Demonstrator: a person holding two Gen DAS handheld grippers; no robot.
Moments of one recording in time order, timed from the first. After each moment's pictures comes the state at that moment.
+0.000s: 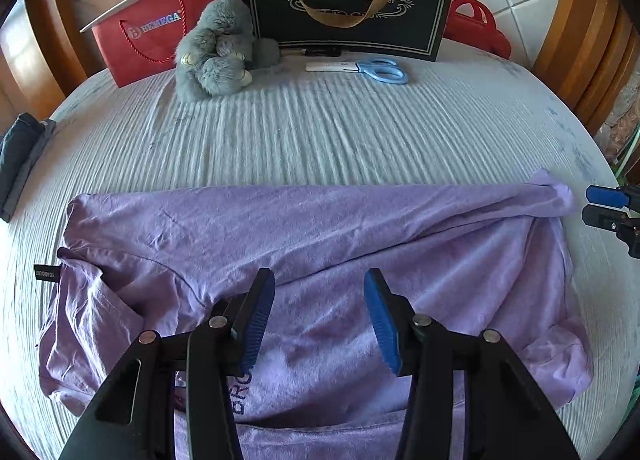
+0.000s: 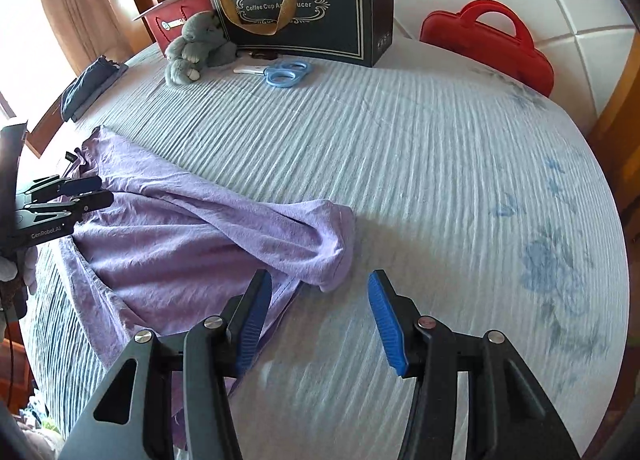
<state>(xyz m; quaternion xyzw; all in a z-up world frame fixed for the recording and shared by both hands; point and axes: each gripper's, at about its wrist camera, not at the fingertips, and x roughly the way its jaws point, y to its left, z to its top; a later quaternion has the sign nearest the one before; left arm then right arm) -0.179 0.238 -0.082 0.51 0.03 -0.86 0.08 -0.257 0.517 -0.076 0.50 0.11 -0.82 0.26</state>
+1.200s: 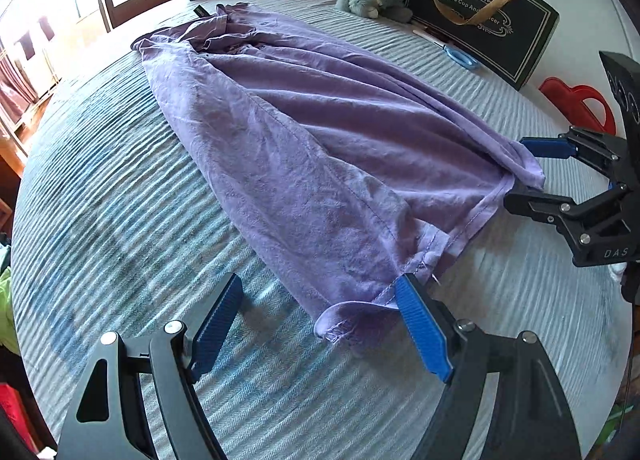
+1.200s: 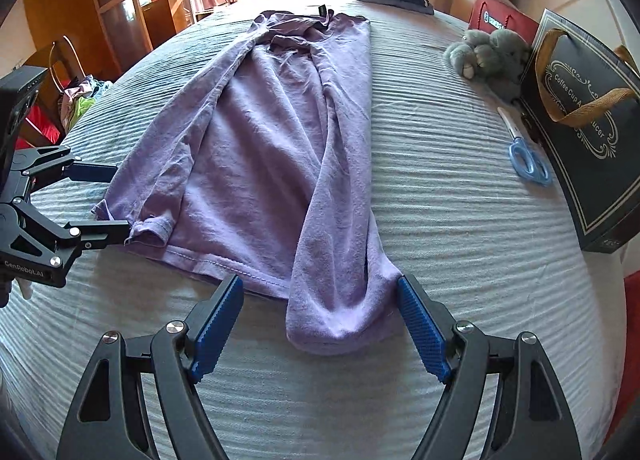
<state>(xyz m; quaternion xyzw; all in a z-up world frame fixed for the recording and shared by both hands) -0.107 0.469 -0.105 0.43 0.27 -0.75 0.42 -0.285 0.495 -0.110 0.30 0.39 -0.55 0.67</state>
